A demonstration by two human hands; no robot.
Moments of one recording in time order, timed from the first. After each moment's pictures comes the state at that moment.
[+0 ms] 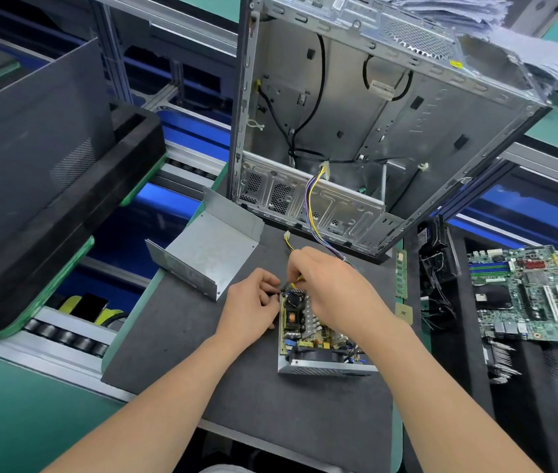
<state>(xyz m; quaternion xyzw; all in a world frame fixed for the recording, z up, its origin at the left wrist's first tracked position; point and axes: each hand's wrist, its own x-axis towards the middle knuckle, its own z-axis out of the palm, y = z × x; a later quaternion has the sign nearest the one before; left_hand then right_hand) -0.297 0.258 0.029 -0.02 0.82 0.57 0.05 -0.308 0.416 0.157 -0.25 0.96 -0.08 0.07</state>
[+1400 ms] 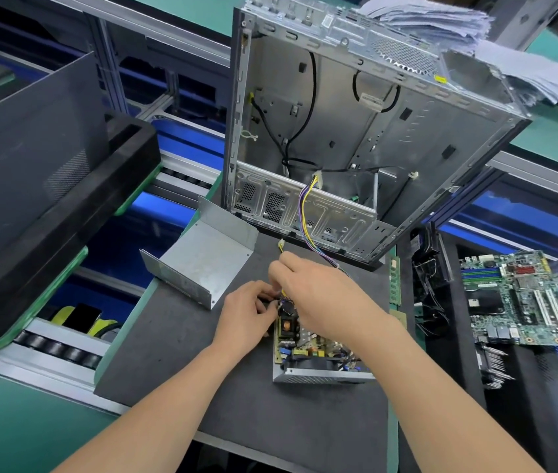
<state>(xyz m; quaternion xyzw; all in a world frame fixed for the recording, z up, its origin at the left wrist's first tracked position) -0.299 0.262 0.032 0.02 0.85 0.52 0.01 -0.308 0.400 0.179 -0.32 0.94 0.04 0.11</state>
